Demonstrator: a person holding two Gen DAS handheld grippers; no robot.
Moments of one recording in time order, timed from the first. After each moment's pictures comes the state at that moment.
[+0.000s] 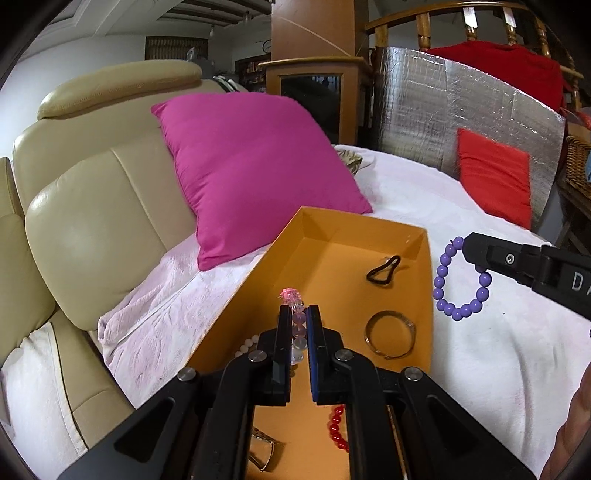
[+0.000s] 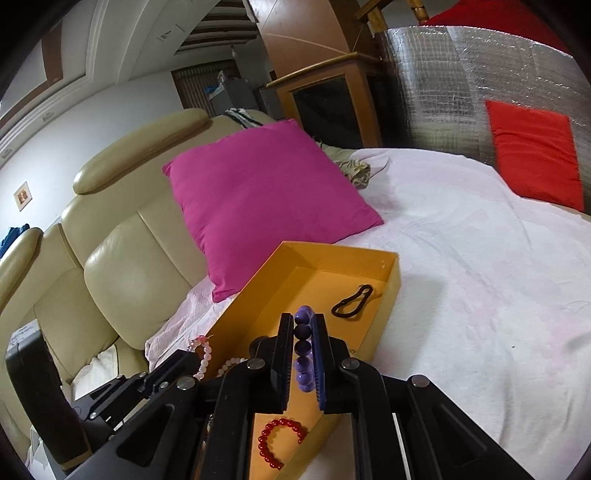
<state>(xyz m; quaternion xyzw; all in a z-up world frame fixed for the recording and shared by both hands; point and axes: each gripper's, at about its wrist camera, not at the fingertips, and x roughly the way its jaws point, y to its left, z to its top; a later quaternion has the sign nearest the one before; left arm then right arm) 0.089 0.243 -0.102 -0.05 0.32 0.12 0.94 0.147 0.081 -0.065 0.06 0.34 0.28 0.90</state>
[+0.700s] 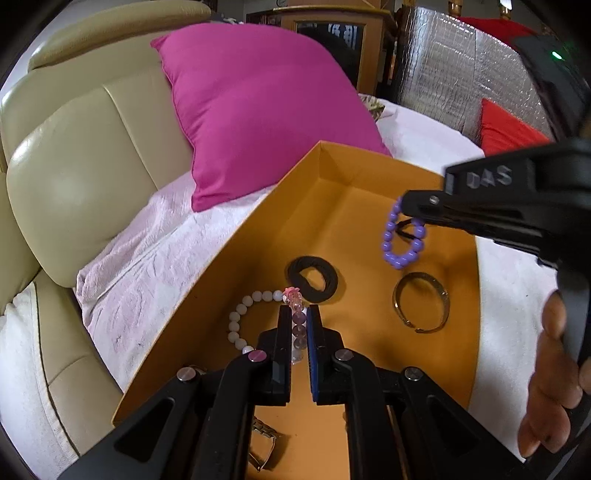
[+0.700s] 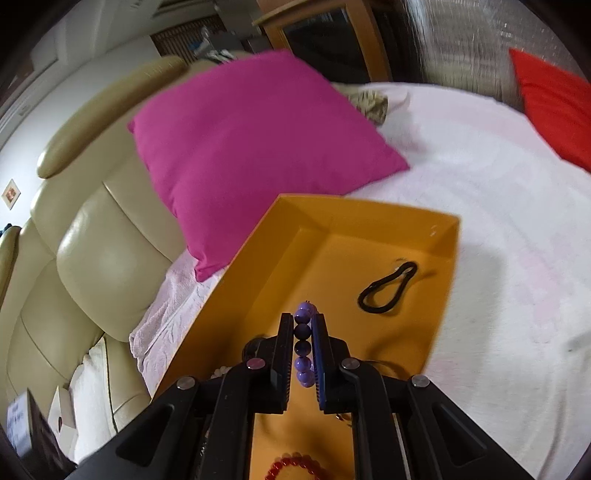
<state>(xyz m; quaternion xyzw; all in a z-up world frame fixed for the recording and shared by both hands) 0.119 0.262 -0.150 -0.09 0.41 0.12 0.90 0.233 0.151 -0.119 0.06 0.45 0.28 0.84</state>
